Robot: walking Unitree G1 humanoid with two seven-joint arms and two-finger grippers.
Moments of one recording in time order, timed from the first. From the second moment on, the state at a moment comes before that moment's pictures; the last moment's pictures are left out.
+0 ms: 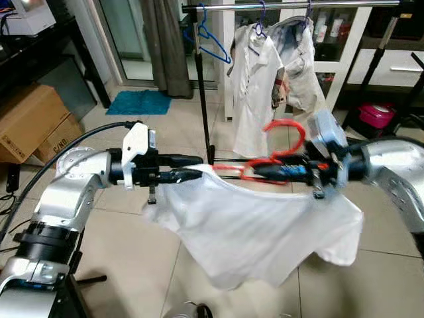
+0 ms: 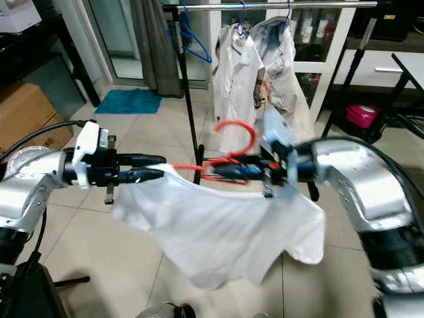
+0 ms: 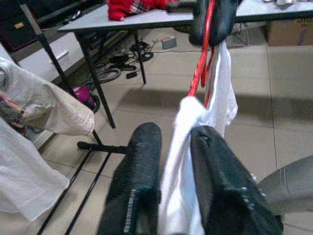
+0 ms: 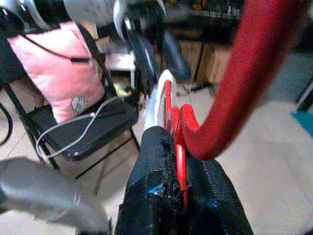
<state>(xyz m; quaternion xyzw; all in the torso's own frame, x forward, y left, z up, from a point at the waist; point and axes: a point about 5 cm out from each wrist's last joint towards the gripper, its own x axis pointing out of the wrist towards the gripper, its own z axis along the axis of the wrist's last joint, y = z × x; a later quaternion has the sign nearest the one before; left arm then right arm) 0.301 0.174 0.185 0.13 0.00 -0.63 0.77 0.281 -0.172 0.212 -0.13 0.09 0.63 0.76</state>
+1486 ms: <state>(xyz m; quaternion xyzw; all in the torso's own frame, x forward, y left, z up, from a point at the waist) 0.267 0.179 0.119 0.03 0.03 -0.07 1.00 0.264 -0.184 0.103 -0.01 0.11 0.00 0.99</state>
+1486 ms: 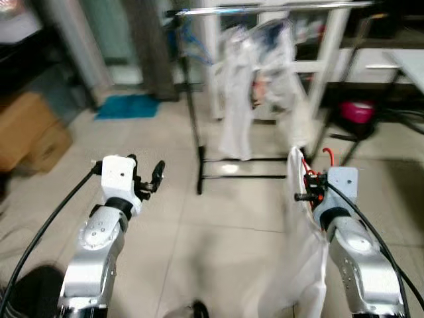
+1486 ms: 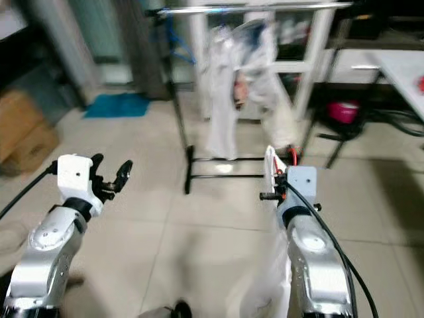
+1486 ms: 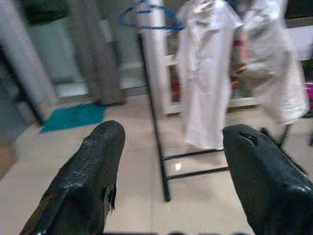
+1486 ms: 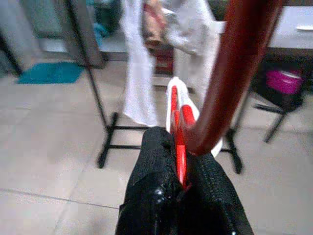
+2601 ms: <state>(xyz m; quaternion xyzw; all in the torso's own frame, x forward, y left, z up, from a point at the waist) 0.265 0.158 0.128 0.02 0.03 -0.10 0.99 0.270 -0.168 0.114 0.02 0.09 0.03 1.00</state>
